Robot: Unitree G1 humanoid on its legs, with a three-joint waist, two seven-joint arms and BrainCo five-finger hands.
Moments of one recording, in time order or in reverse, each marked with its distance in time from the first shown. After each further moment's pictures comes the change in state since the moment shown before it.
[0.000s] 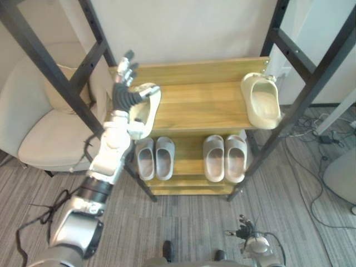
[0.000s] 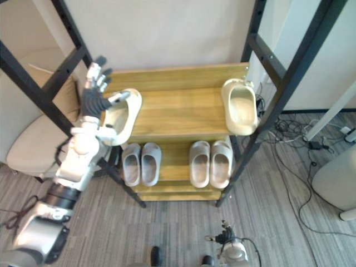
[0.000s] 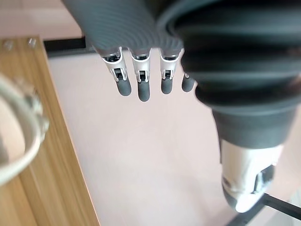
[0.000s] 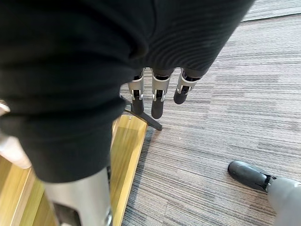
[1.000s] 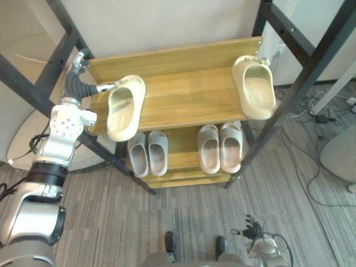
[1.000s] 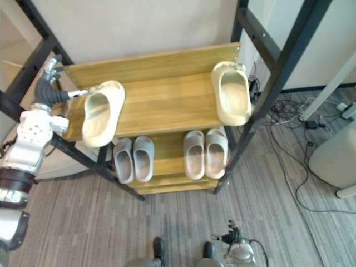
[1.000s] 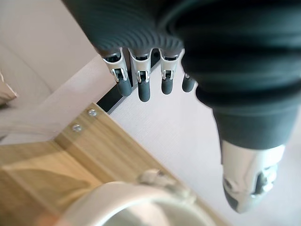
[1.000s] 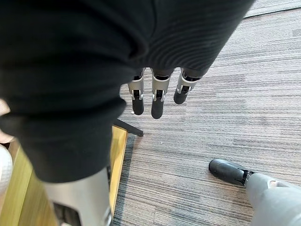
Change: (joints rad) left arm -0.041 0.261 -0.007 0.235 0.220 0.041 -0.116; right arm 0.027 -0.030 -0.070 -0.039 0.007 -0.001 0.030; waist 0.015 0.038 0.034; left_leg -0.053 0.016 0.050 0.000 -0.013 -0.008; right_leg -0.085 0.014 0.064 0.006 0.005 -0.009
